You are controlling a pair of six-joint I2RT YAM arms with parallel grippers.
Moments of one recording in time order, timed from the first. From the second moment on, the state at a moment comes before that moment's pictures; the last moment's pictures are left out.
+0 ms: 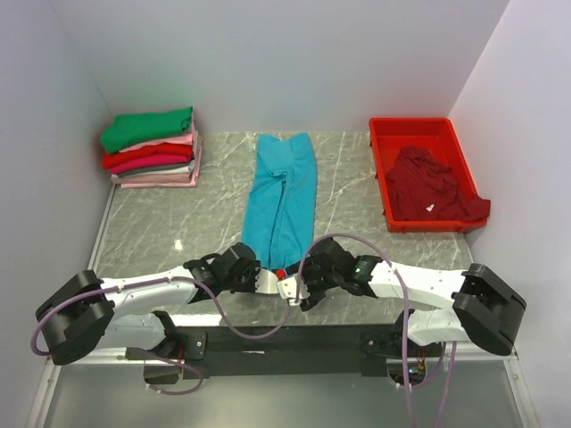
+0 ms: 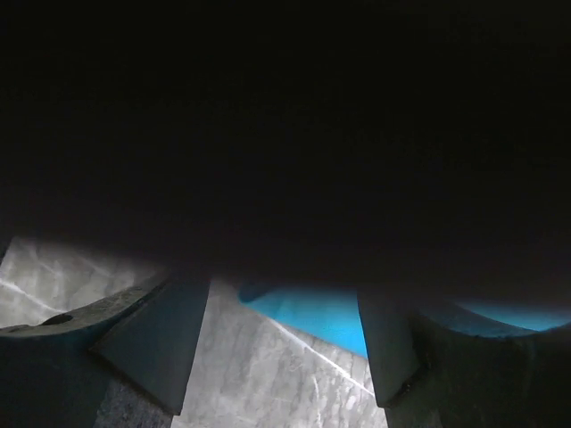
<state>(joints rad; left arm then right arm) -0.94 1.21 0.49 -0.15 0.01 0.73 0.94 1.25 0.55 -0.13 -0.41 -1.02</state>
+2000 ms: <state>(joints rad) -1.09 1.01 0.45 -0.18 0.24 0.47 1.15 1.22 0.44 -0.18 -0.21 -1.01</state>
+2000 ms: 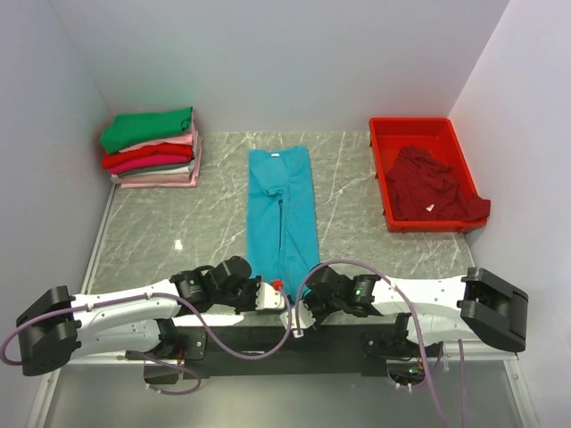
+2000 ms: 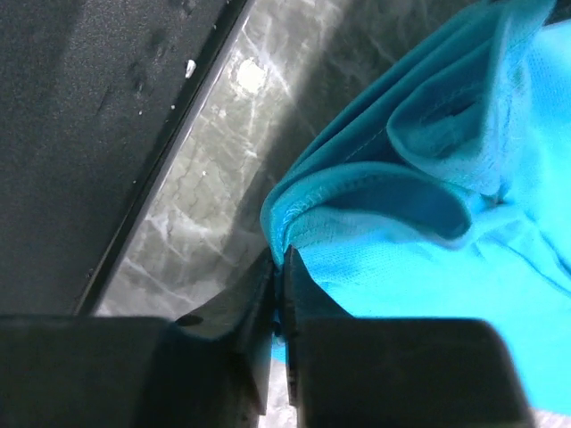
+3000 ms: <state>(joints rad) -0.95 1.24 0.66 -0.26 0.42 0.62 0.76 1.06 0.67 -0.64 -0.47 -1.13</state>
